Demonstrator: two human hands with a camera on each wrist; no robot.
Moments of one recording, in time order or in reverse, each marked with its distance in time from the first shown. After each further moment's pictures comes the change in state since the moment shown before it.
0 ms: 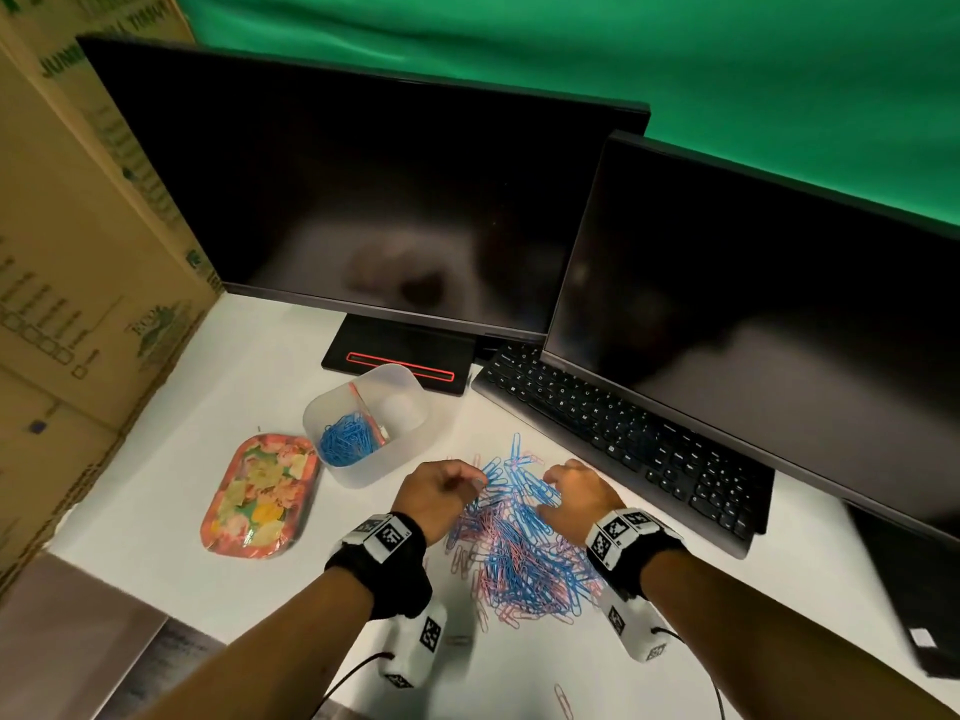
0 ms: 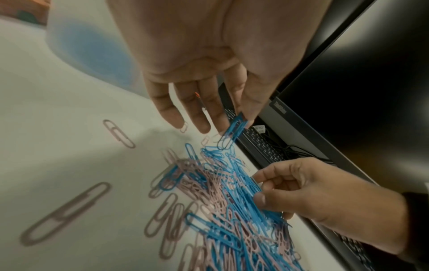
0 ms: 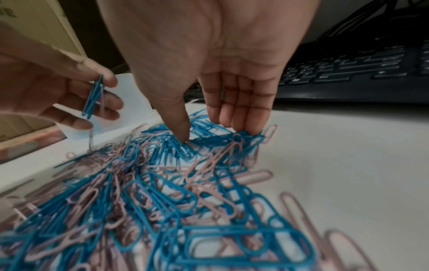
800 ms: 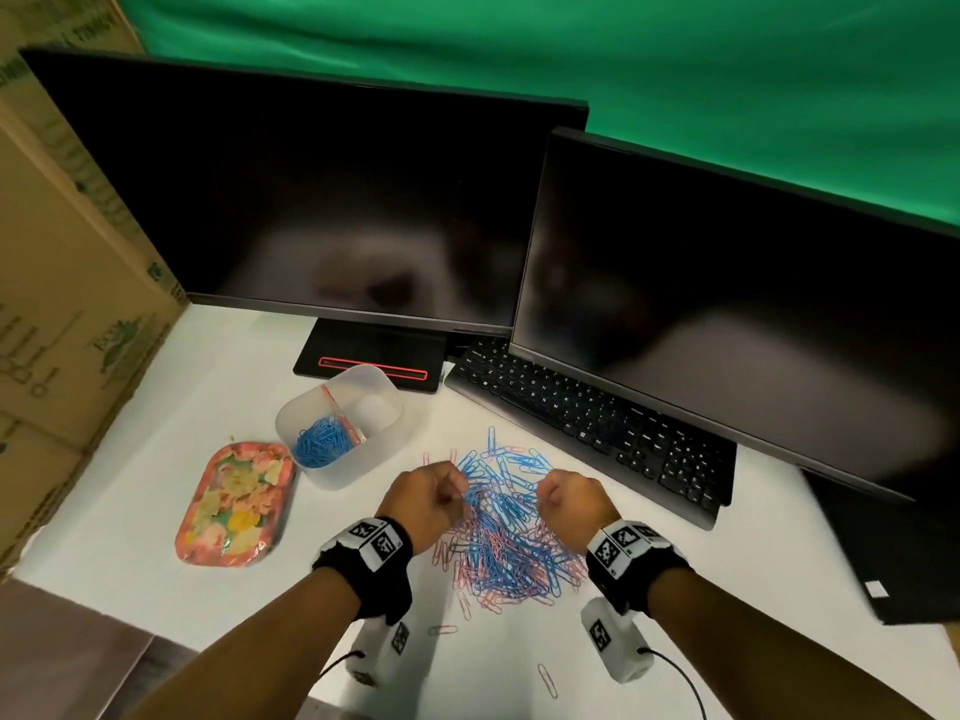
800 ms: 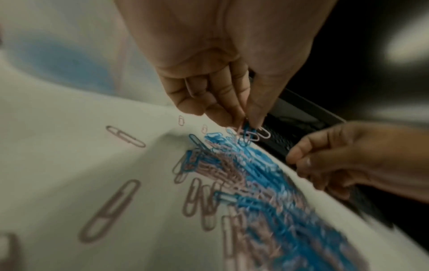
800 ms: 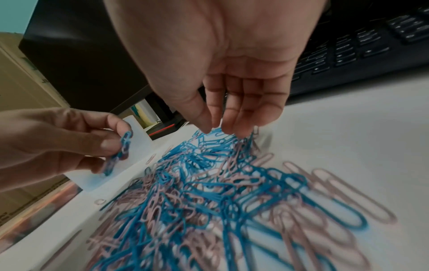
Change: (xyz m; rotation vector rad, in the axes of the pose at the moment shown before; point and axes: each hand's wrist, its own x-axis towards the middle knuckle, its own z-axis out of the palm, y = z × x) left_hand -0.014 0.003 0.006 0.334 -0.078 0.128; right_hand -0.041 0.013 -0.004 0.365 0.033 0.158
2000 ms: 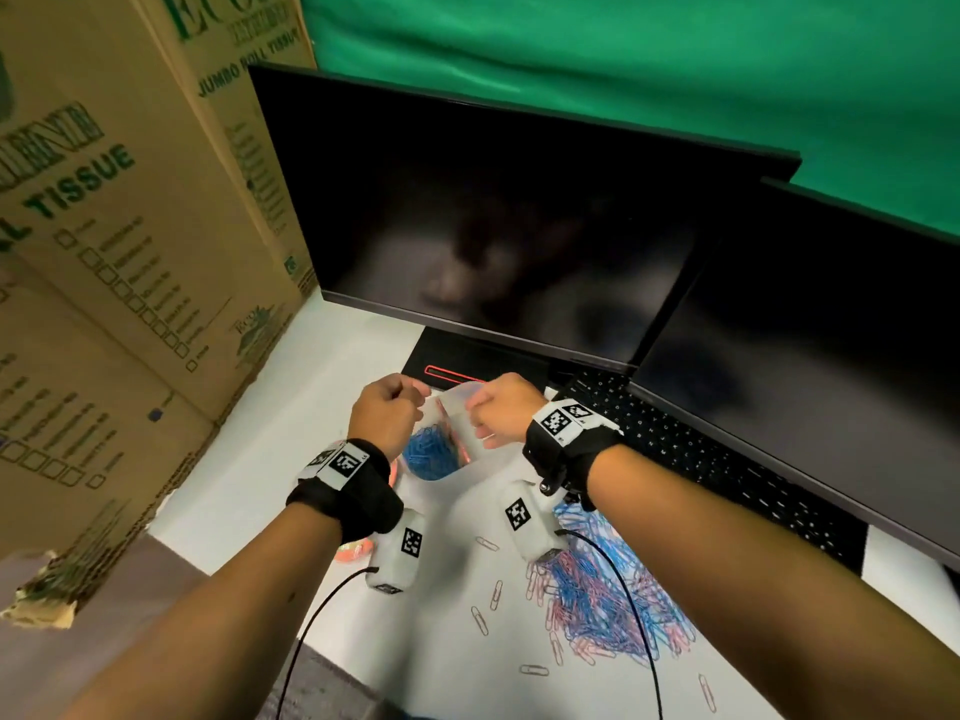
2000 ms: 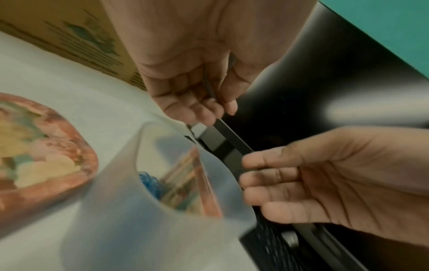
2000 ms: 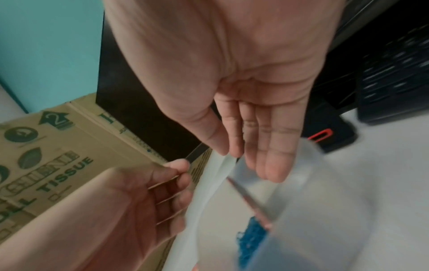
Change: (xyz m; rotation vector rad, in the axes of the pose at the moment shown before) left_hand 0.015 -0.009 -0.173 -0.427 0.556 -0.189; right_hand 0.064 -0.251 0.022 0.257 -0.316 -0.211
